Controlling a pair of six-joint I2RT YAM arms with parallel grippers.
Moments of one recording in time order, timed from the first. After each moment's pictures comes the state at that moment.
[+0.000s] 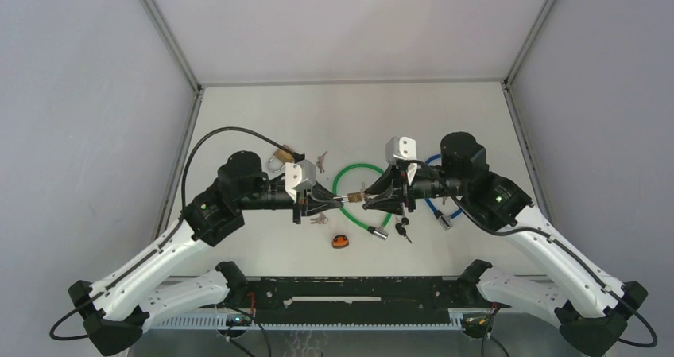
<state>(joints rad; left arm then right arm) -0.83 0.86 0.95 -0.27 0.66 0.12 0.72 0.92 1.07 -0.47 -0.78 -0.17</state>
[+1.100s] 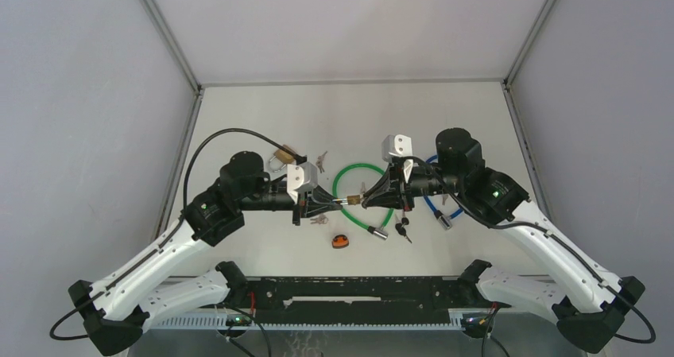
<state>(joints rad) -0.83 0.86 0.95 -0.31 0.66 0.14 0.72 0.96 1.11 -0.52 -0.80 -0.18</state>
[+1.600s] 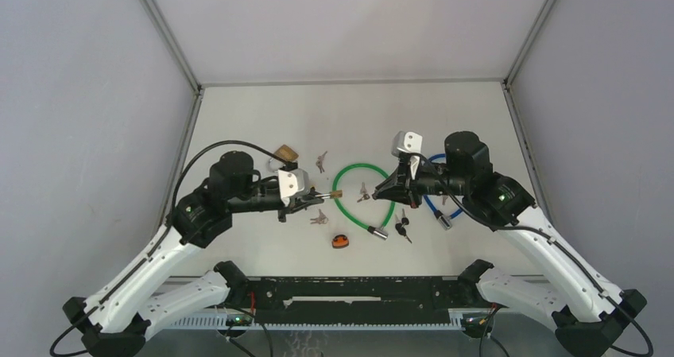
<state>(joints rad) -0.76 0.82 0.98 -0.50 0.59 0.35 0.65 0.93 1.08 -0.57 -0.69 -0.19</state>
